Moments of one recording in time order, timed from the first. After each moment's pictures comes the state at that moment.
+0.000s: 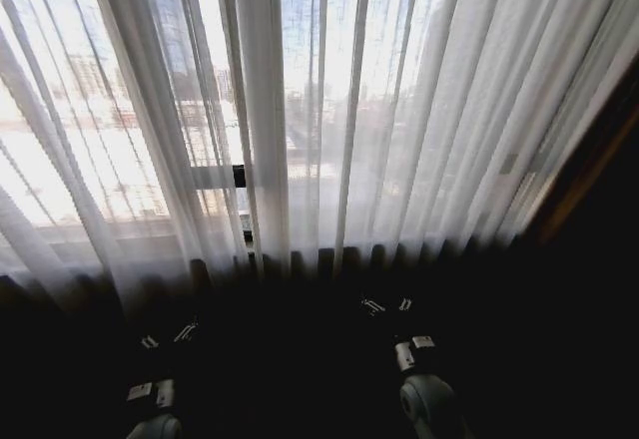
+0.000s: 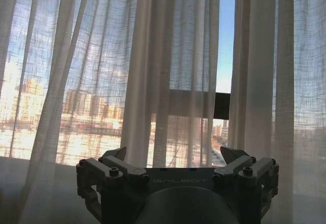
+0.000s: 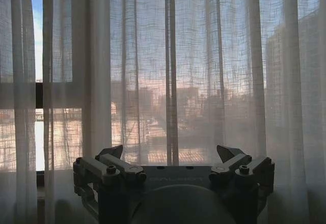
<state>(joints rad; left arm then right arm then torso) 1.45 -1.40 -0.75 -1.74 -0.31 -0.35 -0.05 -1.37 1.39 0.47 1.97 0.17 -0.01 0.07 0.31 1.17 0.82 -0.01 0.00</state>
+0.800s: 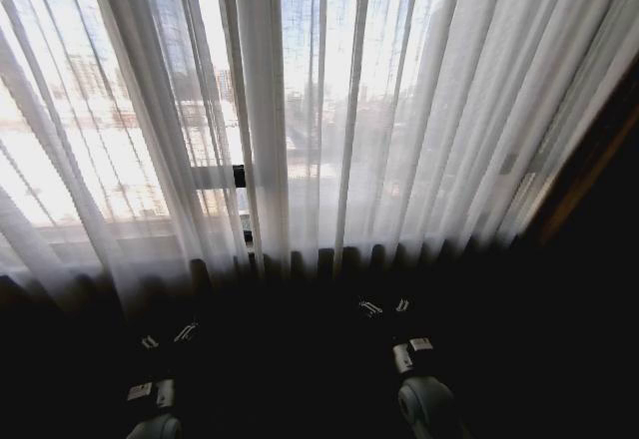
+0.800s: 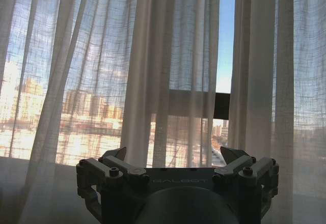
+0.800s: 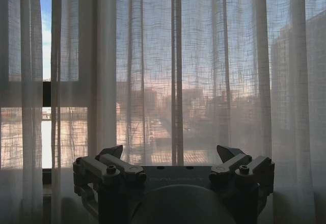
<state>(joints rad) 1.45 -1.40 -0.75 -1.74 -0.31 -0.35 -0.05 -1.38 1.39 0.46 1.95 0.15 0.01 0.05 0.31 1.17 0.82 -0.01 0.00</state>
